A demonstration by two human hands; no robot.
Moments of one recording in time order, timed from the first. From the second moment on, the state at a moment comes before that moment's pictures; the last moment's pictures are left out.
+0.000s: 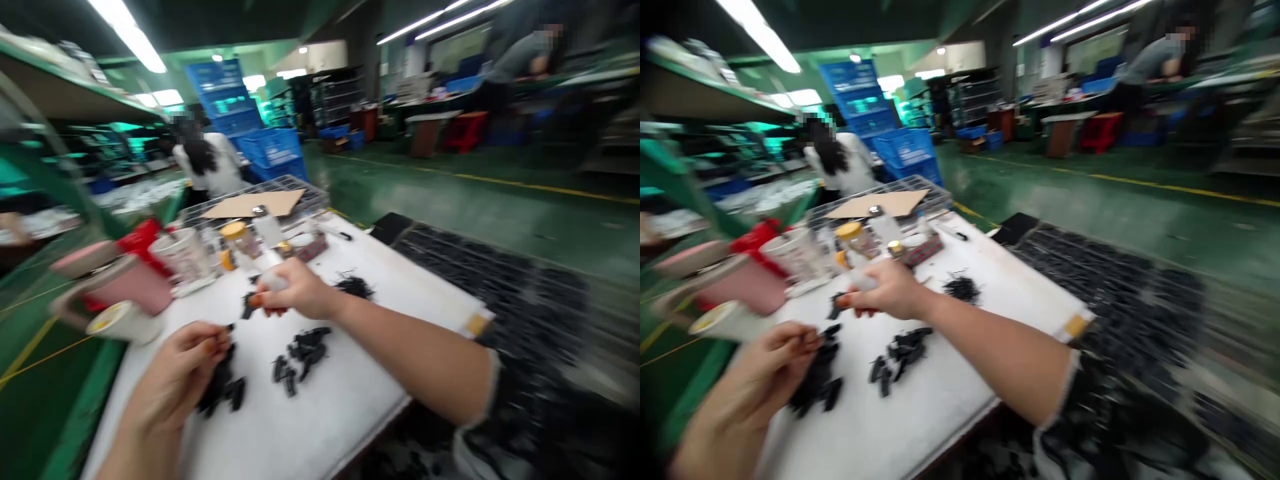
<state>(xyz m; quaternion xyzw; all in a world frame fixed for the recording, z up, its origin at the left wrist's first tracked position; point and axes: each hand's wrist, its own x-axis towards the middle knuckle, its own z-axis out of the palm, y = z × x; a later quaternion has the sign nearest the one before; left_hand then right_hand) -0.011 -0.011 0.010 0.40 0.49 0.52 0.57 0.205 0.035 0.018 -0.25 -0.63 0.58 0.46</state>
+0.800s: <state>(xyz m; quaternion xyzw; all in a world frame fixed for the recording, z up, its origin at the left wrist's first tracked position) -0.001 -0.005 0.003 0.37 0.36 0.49 0.70 0.189 0.011 0.020 -0.27 -0.66 0.61 0.34</state>
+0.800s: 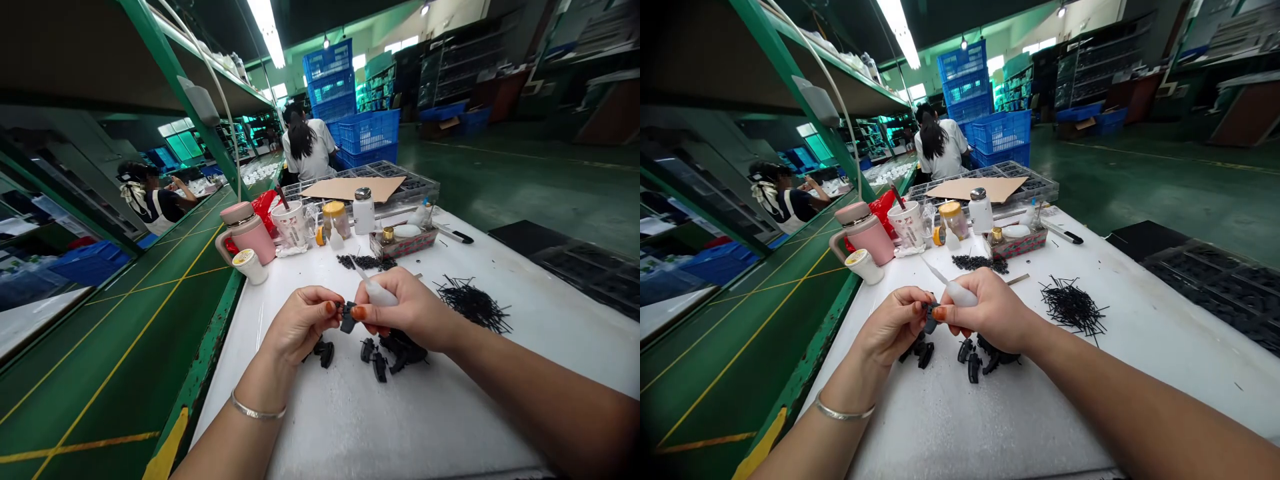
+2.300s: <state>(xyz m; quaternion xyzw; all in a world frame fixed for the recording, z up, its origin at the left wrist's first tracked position) 0.000 -0.006 0.005 0.41 0.37 0.51 0.66 0.186 0.011 0.018 -0.29 -0.61 0.66 0.33</state>
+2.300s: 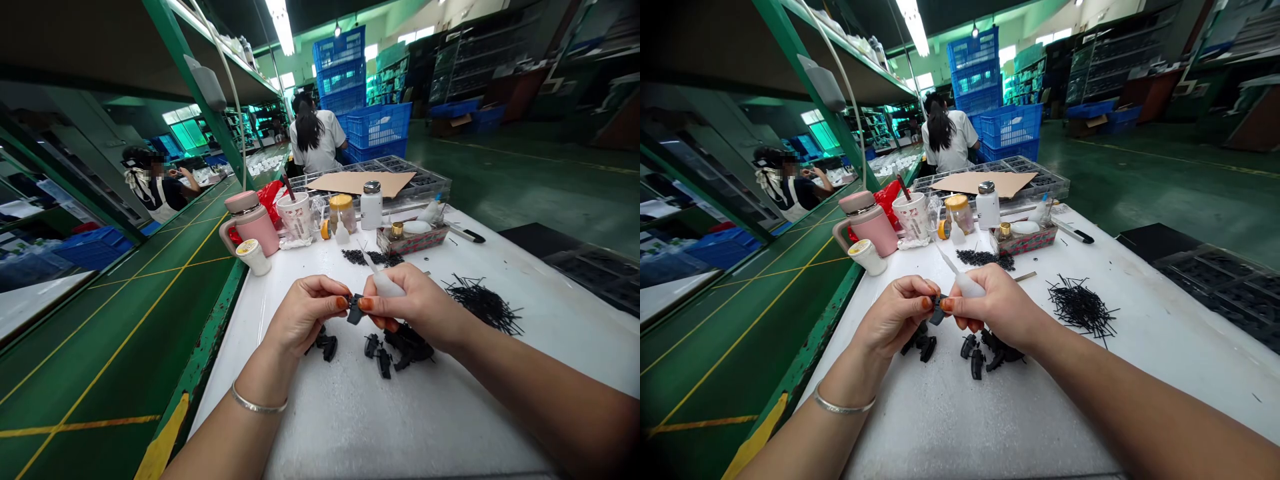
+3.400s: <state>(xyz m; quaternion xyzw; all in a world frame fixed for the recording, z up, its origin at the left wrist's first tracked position) 0.003 -0.004 0.001 0.38 0.37 0.54 0.65 0.185 0.012 0.016 -0.26 -0.56 0.71 0.33</state>
